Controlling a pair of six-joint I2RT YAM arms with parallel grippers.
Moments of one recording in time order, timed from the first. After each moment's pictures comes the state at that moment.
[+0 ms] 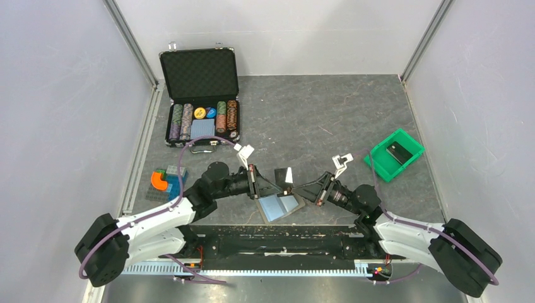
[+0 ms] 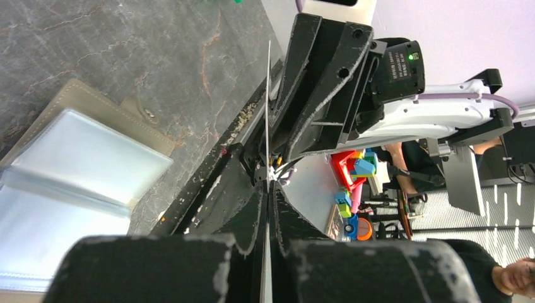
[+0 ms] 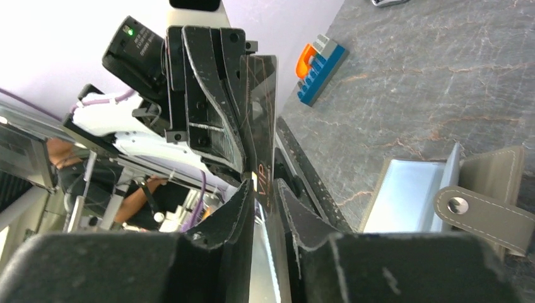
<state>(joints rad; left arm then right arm) -0.81 0.99 0.38 0.45 0.46 -0.98 0.74 0.96 0.01 1.10 -0.37 1.09</state>
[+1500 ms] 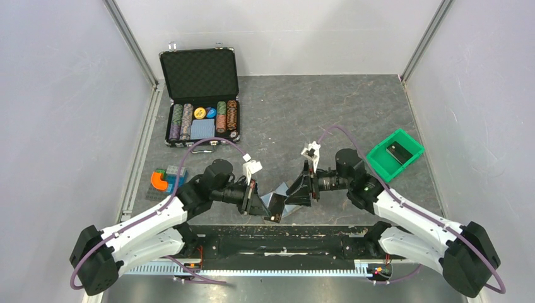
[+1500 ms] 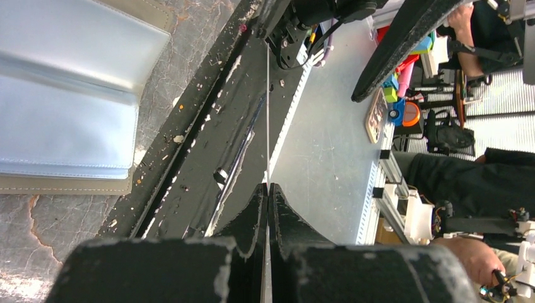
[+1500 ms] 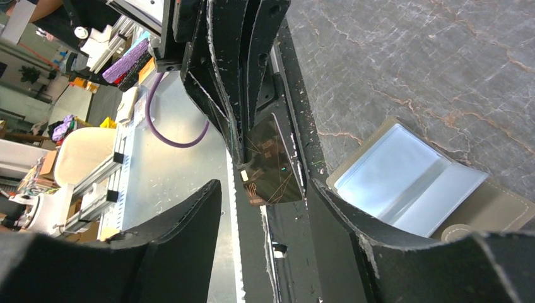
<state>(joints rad) -0.81 0.88 0.50 -0.15 0.70 -0.62 0.69 0.95 0.50 0.17 -0.84 0.43</state>
